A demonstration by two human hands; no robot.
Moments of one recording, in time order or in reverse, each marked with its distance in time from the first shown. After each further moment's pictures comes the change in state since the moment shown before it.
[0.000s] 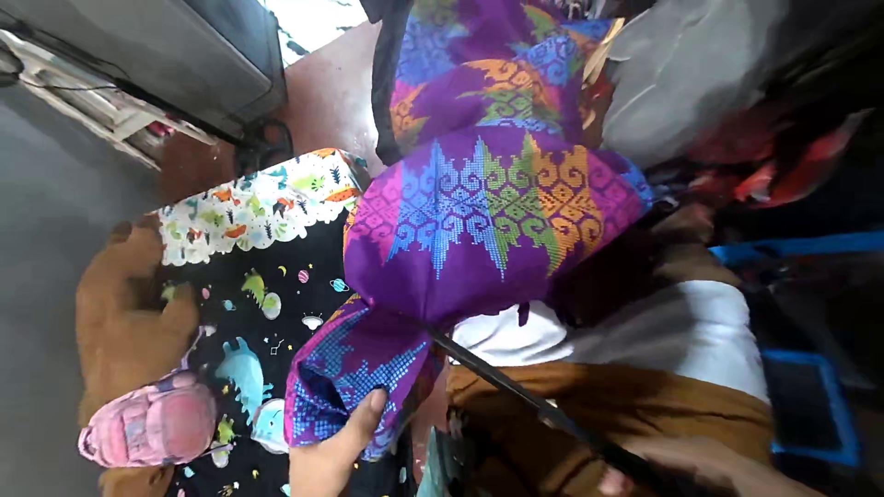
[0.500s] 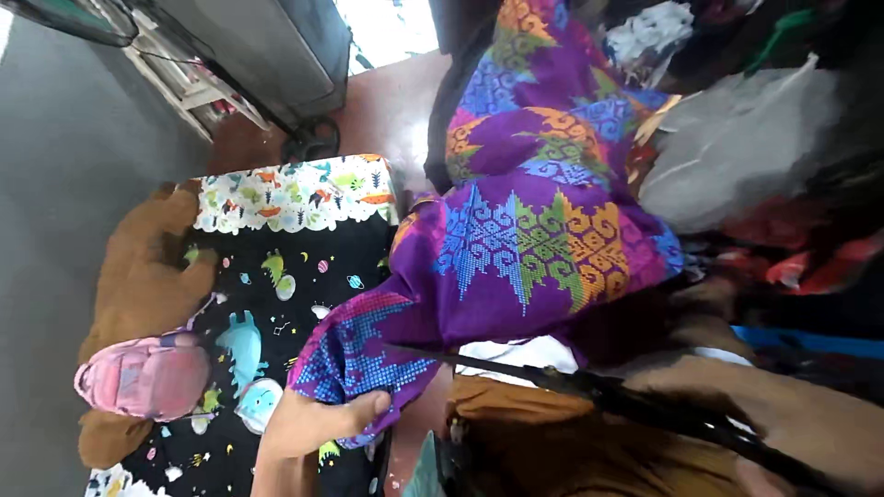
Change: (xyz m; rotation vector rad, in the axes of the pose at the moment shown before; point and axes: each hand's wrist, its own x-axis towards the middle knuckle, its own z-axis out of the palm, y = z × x) left_hand 0.018 0.017 -0.047 -0.022 -0.347 0.094; right_hand 0.058 -0.072 -0.076 -0.395 -0.279 -0.090
